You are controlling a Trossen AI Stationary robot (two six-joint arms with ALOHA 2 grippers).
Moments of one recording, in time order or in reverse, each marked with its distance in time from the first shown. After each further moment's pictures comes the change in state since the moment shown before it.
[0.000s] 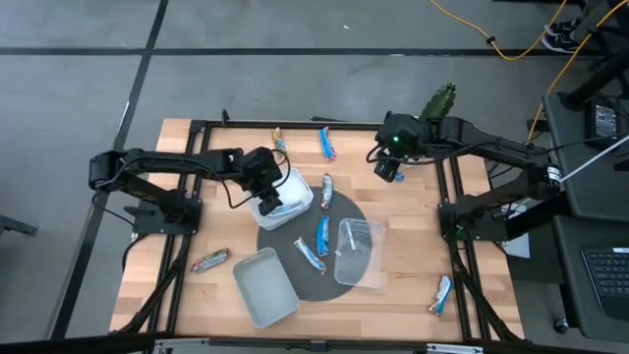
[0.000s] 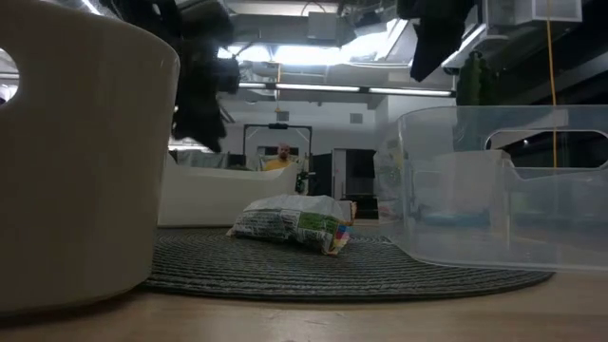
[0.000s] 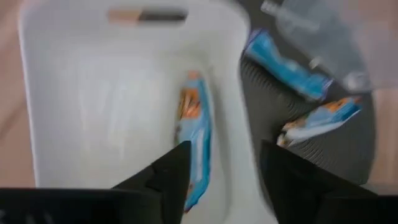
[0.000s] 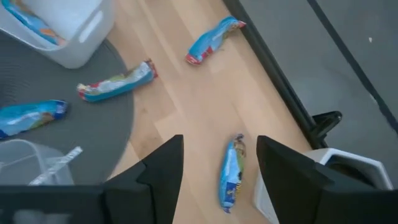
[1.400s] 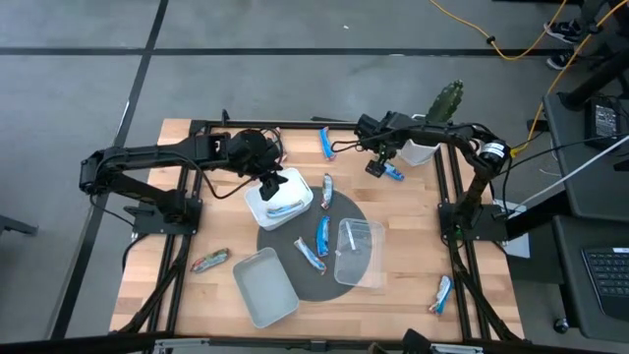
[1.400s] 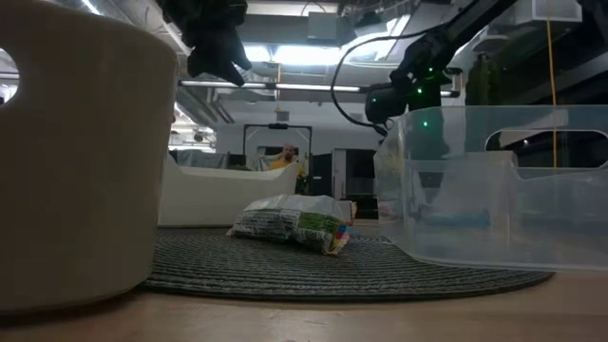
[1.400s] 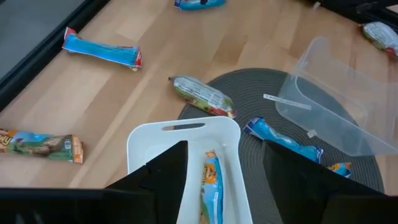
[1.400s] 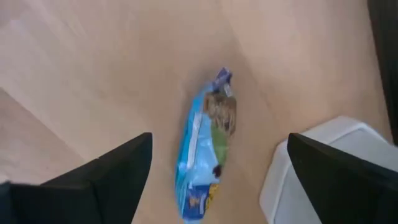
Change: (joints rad) left arm -0.035 -0.086 0.268 -0.179 -0.250 0.042; right arm -0.324 0.445 -0.200 0.165 -0.088 -0.178
